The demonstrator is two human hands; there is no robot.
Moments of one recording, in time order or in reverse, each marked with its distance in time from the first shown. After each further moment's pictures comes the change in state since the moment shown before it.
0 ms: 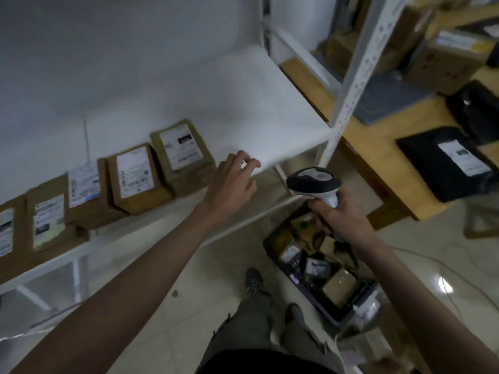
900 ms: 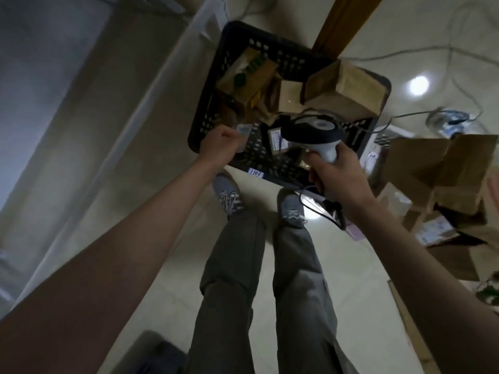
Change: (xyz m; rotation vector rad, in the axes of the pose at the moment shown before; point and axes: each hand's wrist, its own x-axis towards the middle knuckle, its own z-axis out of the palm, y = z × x) left_hand -0.058 0.053 0.495 -0.674 -0.775 -0.674; right_hand 0.035 0.445 0.038 0.230 0.366 0.441
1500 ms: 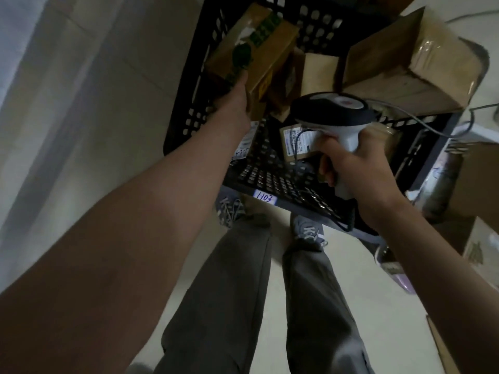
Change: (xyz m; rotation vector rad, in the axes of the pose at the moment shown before) left_hand 0.223 -0.006 0.071 -0.768 0.044 -0.447; right_hand 0.148 0.083 0.062 0.116 0.001 0.021
